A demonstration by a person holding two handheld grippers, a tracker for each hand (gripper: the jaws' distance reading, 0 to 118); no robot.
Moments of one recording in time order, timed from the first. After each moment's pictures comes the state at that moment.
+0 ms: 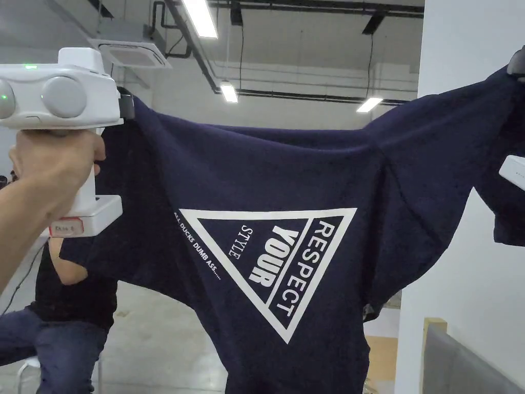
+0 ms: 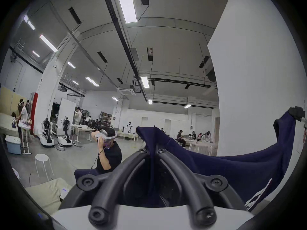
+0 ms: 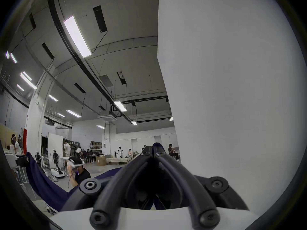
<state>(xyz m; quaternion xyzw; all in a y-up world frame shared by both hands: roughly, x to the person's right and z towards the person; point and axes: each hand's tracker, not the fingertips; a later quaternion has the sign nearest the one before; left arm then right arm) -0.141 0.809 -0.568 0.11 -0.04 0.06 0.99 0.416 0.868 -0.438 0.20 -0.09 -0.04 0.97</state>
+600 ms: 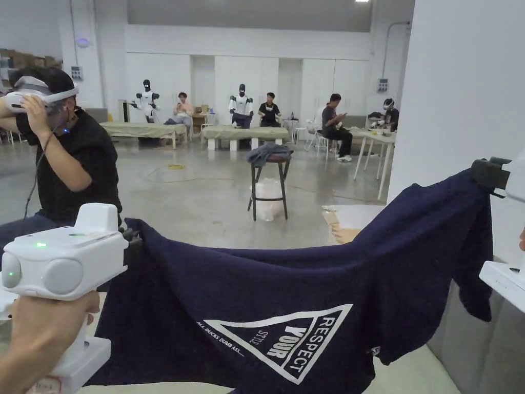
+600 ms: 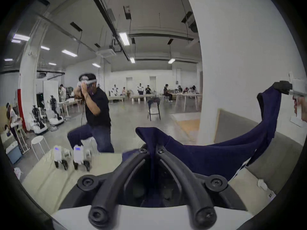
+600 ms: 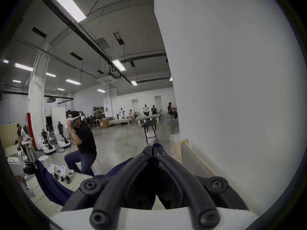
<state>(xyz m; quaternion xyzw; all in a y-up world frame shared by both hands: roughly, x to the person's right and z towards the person) -0.136 0.469 -0.508 -0.11 -0.12 -0.01 0.99 0.447 0.575 -0.414 -0.01 -0.07 -0.08 0.99</state>
